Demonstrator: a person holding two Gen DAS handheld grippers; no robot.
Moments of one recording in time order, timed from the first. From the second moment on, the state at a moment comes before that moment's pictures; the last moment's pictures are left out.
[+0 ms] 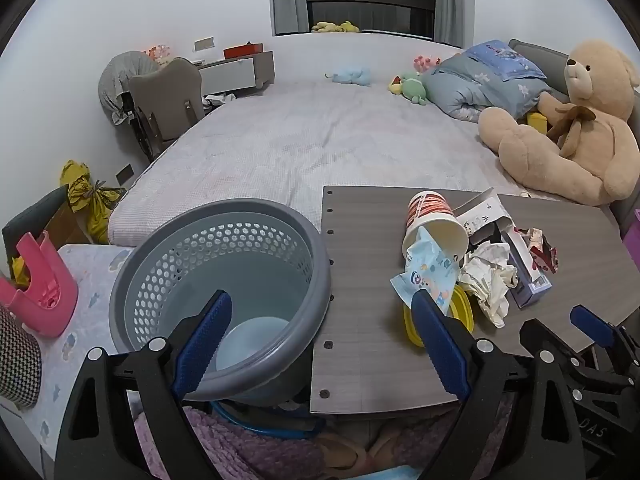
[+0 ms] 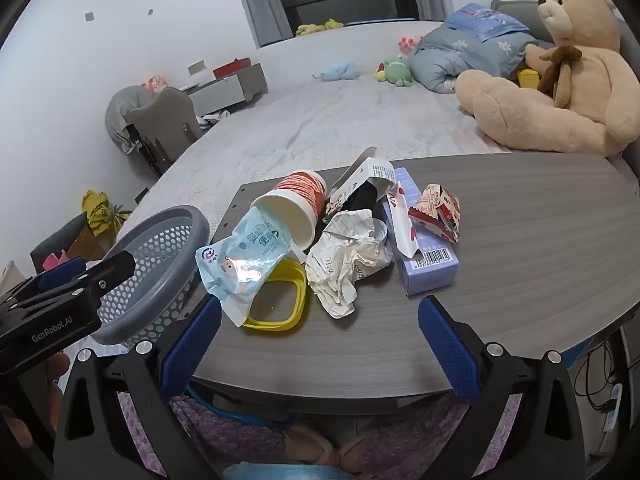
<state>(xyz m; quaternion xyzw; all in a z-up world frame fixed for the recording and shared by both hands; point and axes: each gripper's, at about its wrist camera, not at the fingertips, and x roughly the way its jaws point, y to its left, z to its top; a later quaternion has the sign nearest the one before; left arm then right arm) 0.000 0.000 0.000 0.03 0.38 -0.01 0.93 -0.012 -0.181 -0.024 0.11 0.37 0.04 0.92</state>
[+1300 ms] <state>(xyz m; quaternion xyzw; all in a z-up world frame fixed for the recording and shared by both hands) -0.009 0.003 0.006 0.04 0.37 -0.01 0.93 -0.018 -0.179 -0.020 0.11 0.37 0.04 0.92</state>
